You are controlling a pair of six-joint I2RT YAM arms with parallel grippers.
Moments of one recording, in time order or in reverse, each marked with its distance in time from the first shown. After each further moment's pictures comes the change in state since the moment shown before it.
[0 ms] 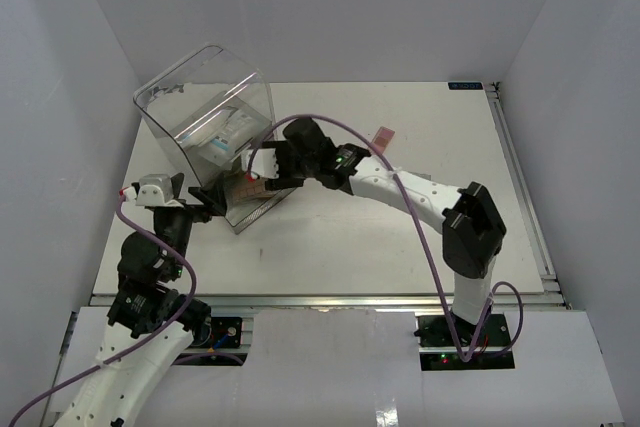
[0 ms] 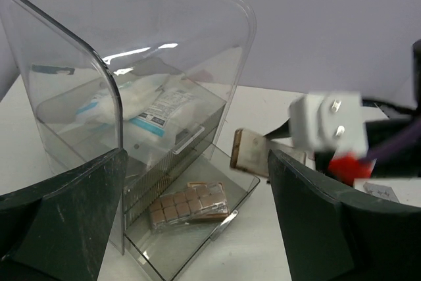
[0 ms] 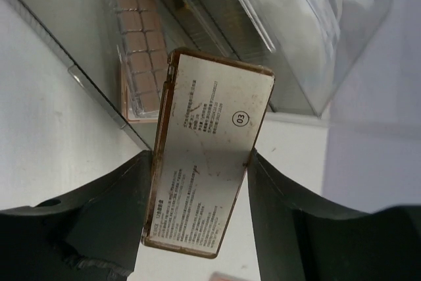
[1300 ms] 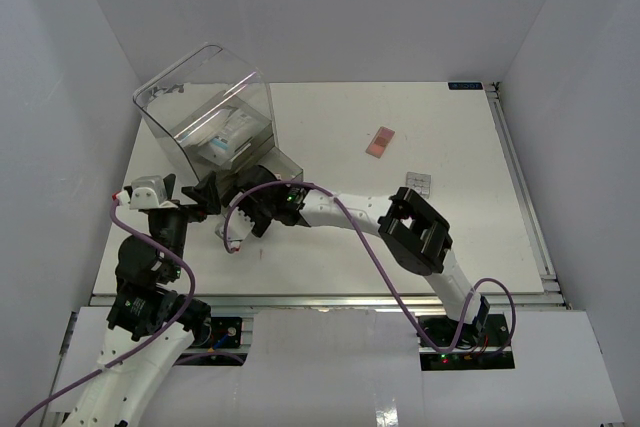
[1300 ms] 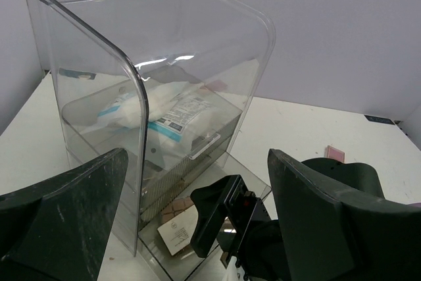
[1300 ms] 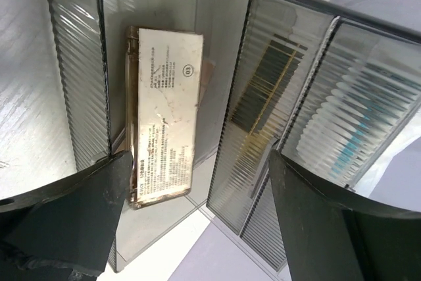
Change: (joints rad) left arm 0.034 -0.025 -0.005 0.009 -0.039 0.006; right arm 0.199 0.308 0.082 0.120 0.175 -0.663
